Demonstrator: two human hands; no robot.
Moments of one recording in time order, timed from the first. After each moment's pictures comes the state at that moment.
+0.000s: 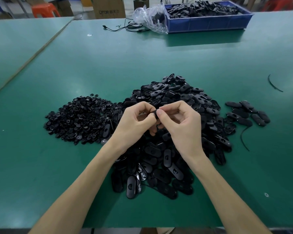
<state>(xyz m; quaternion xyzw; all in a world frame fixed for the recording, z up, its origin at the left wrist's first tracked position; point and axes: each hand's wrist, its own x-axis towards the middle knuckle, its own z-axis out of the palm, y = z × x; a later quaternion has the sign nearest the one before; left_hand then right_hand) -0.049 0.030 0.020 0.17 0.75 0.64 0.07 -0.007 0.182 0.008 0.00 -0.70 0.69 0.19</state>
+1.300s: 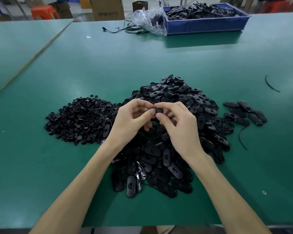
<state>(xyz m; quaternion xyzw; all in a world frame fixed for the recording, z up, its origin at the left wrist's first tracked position) -0.050 0.026 0.025 0.15 0.74 0.66 0.03 -0.011 0.186 0.006 0.04 -0.81 0.54 0.21</state>
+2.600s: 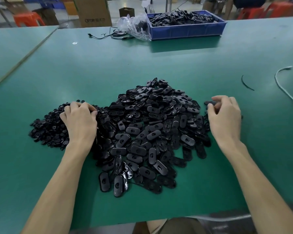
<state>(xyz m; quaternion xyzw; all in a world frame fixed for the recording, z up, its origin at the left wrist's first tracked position) -0.095 -0.036 -0.002 -0.06 0.97 0.16 -0.18 -0.001 0.319 0.009 -0.23 -0.89 0.27 0.27</state>
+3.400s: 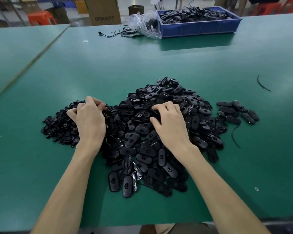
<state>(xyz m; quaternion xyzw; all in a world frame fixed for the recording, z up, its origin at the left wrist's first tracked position) -0.095 -0.035 -0.004 -0.05 0.93 0.24 -0.27 -0.032 0.184 -0.003 0.00 -0.95 0.26 0.15</state>
